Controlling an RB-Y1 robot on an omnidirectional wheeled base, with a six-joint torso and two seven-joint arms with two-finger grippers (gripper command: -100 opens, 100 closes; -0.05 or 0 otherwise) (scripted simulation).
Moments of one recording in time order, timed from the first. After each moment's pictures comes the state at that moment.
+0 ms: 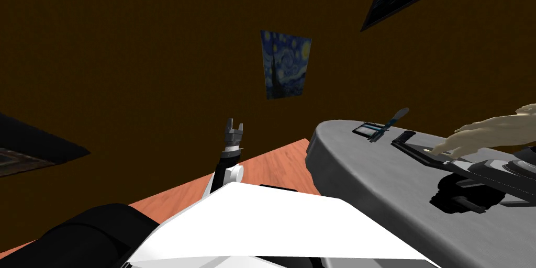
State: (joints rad) left arm 0.47 -0.03 -0.05 -2.34 -0.03 -0.38 0.07; right arm 0.11 -2.20 0.73 -1.41 0.82 -0.89 0.98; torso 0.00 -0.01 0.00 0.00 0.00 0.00
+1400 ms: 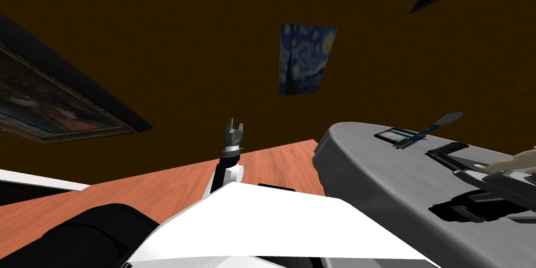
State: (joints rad) left arm 0.47 -0.03 -0.05 -2.34 -0.03 -0.38 0.07; right arm 0.22 -2.22 0.74 -1.37 0.58 -0.96 1.09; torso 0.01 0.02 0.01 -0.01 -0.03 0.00
